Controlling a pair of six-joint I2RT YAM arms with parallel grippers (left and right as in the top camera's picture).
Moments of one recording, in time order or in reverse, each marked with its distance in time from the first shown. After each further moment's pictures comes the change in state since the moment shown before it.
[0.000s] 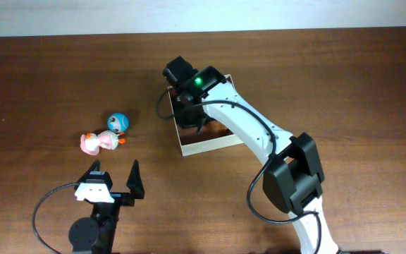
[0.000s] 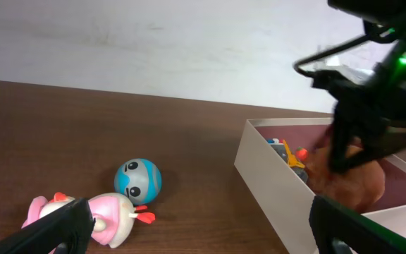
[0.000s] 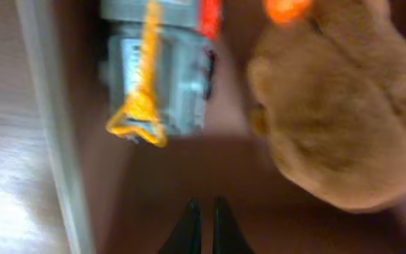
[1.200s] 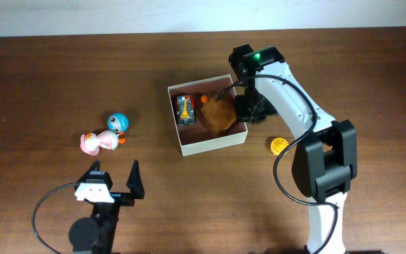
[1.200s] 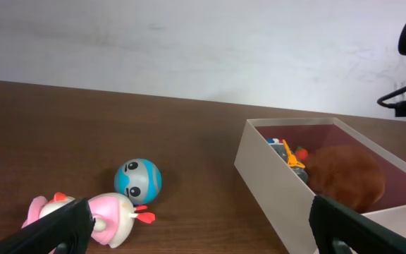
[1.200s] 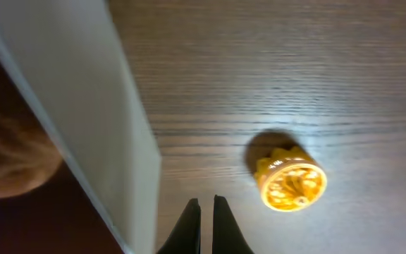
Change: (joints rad) left arm 0.000 0.000 0.000 0.000 0.000 0.000; right arm -0.301 -0.051 -0.131 -0.186 0.020 -0.113
